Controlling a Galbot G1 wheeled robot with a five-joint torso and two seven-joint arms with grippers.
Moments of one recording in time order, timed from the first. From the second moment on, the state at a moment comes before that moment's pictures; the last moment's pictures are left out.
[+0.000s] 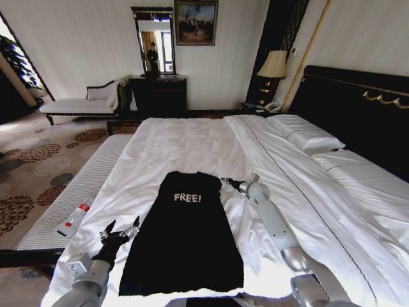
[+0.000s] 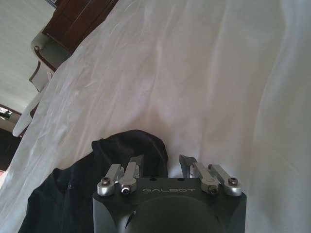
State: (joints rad) left arm 1.98 -1.02 -0.70 -2.40 -0.73 0.12 -0.34; right arm -0.66 1.25 0.32 1.19 1.19 -0.63 0.15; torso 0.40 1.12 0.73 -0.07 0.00
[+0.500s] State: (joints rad) left arm 1.99 -1.03 -0.71 -2.41 -0.75 0.13 -0.35; right arm -0.61 1.28 0.31 1.08 1.21 -0.64 0.14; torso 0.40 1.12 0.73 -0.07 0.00
